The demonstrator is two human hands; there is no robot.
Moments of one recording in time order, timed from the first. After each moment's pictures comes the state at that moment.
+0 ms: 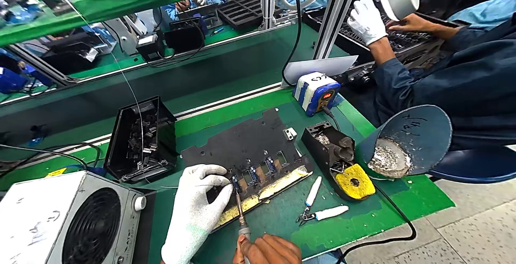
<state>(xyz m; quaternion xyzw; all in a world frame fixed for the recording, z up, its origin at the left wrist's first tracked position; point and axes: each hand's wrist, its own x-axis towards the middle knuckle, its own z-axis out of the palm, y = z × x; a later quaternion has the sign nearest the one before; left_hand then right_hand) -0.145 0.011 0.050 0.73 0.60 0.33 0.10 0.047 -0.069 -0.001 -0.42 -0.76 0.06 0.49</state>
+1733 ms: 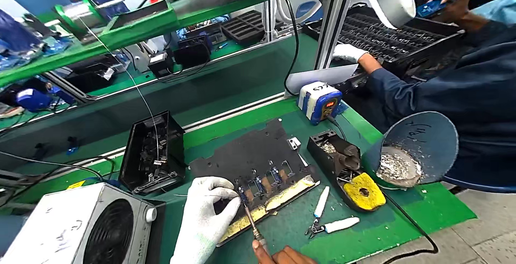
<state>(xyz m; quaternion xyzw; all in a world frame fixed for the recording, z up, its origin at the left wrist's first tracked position) -0.146 0.012 0.053 0.74 0.58 0.33 0.12 0.074 -0.074 -0.014 -0.40 -0.79 0.07 0.46</state>
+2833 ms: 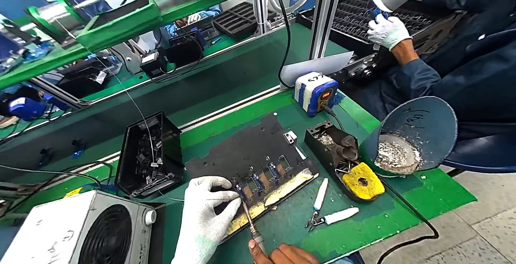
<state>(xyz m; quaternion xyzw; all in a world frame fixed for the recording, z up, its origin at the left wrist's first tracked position) -0.147 0.012 0.048 0.76 0.57 0.30 0.09 0.064 -0.073 -0.015 -0.42 -0.79 0.03 0.46</state>
